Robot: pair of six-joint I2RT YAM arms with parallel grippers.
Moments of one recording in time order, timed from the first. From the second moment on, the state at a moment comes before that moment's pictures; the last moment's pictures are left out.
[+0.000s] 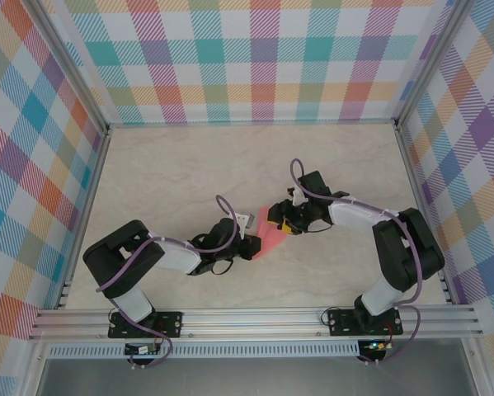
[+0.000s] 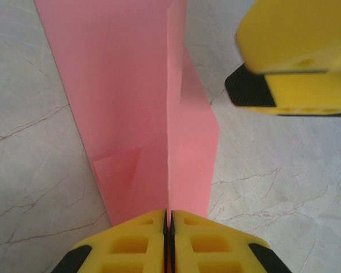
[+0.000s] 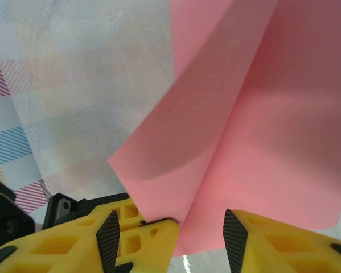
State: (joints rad) left arm -0.87 1.67 0.53 0.55 0.12 -0.66; right arm 0.46 1.63 0.87 -0.30 -0.62 0.78
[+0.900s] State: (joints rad) left arm -0.83 1.72 0.52 0.62 0.22 -0.86; right arm 0.46 1.79 0.92 -0.27 -0.66 0.73
